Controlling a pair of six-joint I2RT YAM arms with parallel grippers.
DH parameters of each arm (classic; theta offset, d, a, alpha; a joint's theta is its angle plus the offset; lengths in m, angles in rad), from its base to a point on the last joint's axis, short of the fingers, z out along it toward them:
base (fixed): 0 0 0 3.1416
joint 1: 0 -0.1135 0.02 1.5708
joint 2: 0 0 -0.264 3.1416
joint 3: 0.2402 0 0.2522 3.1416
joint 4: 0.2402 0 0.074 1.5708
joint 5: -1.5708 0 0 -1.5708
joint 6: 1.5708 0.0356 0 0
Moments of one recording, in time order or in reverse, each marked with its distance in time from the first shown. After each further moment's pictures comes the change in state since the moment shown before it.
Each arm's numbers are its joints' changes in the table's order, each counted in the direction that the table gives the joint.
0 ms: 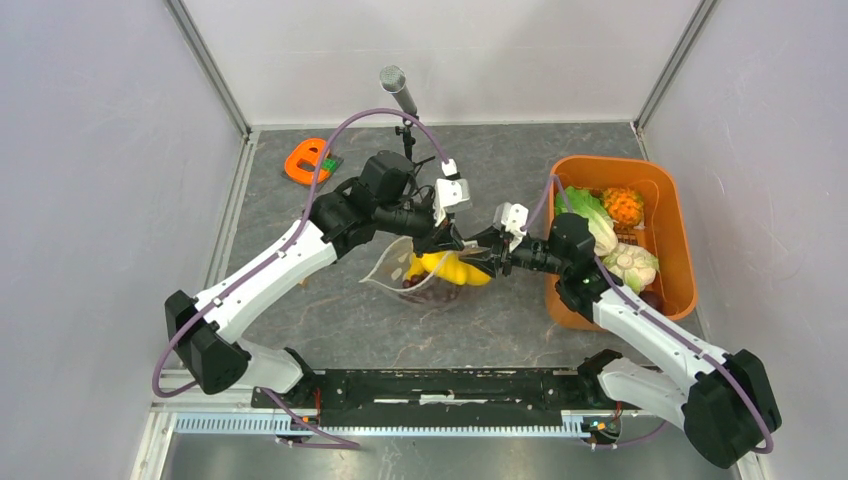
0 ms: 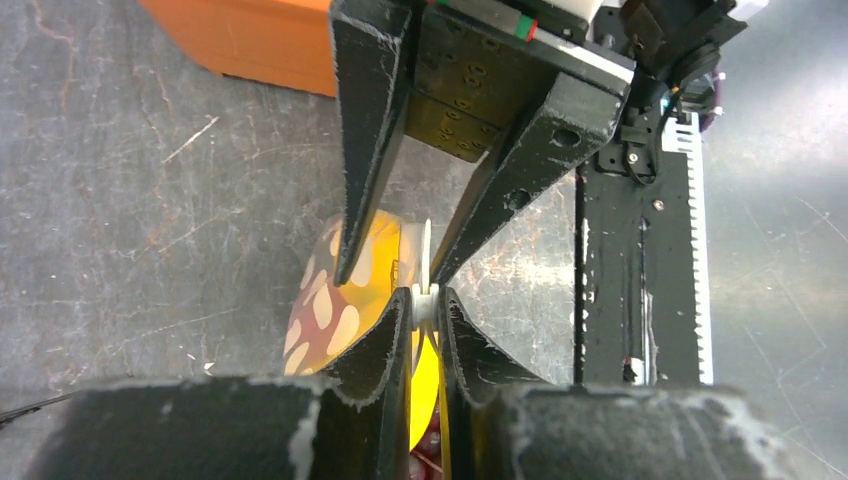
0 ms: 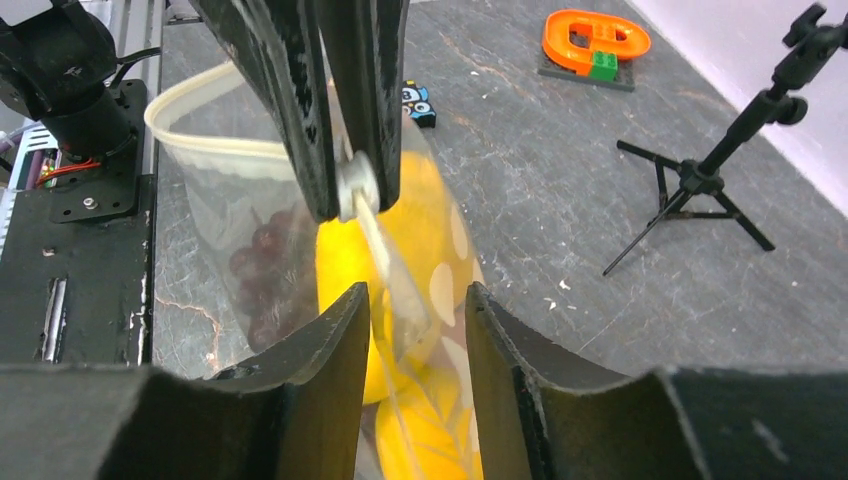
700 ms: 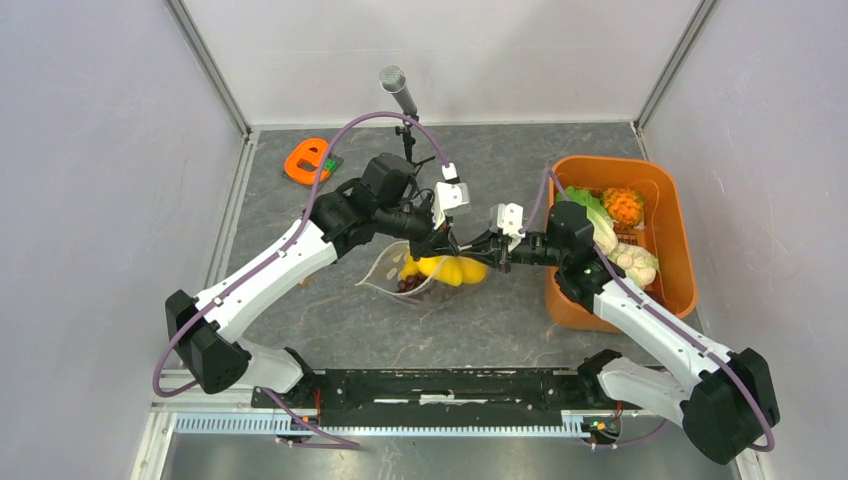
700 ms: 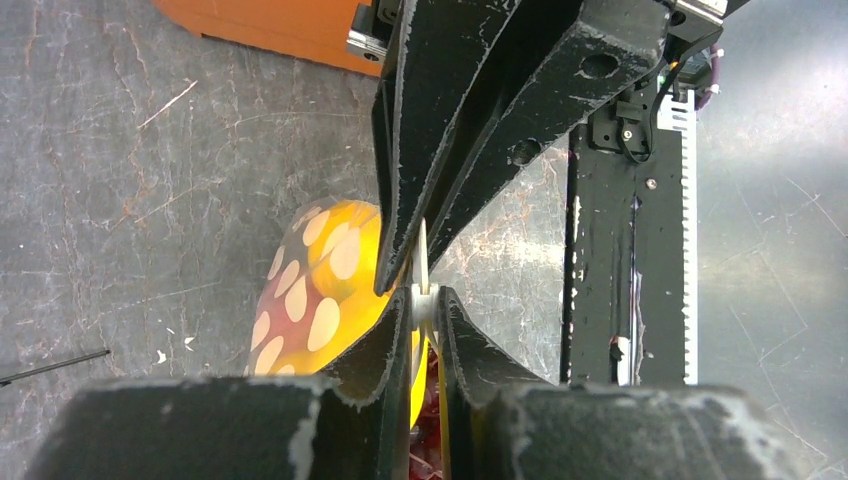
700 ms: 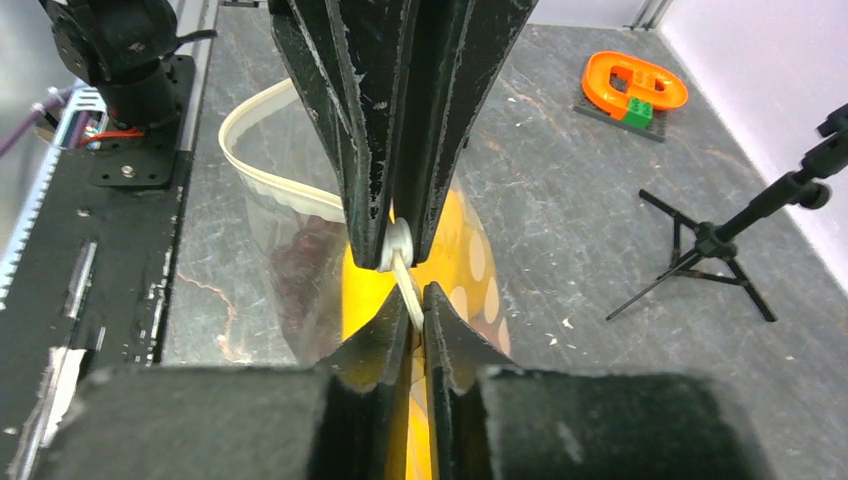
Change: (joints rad) left arm -0.001 0.004 0.006 0.077 -0.006 0.005; right arm -0.002 0.020 0.115 0.134 0.132 -0.137
